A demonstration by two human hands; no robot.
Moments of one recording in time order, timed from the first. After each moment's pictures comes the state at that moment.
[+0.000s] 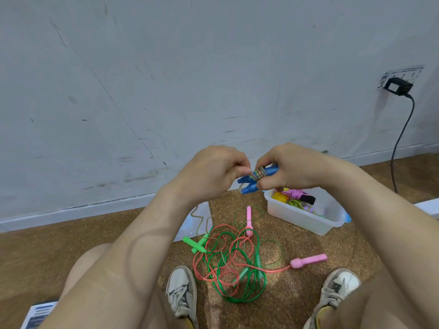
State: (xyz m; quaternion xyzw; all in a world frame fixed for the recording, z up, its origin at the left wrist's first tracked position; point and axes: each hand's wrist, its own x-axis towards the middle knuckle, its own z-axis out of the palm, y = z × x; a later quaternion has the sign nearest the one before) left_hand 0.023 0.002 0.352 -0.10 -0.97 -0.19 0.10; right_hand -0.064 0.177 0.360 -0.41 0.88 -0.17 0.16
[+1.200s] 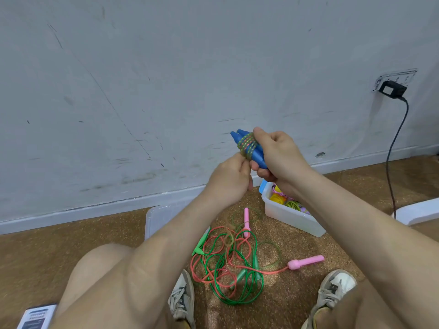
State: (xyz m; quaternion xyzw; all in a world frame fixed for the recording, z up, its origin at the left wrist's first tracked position) left_hand 0.004 0.042 0.320 0.11 -0.88 -0.46 0.05; right_hand -0.048 0.144 0.353 -0.08 0.72 -0.67 0.18
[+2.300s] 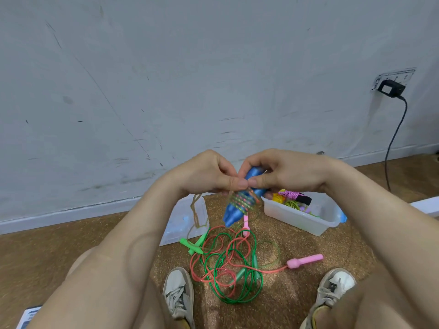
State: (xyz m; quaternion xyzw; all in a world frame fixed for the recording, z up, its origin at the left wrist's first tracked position) left_hand 0.020 -0.005 0.356 0.01 -0.86 -0.48 -0.13; right_hand -0.051 0.179 0.364 -0.40 0.75 -0.39 0.36
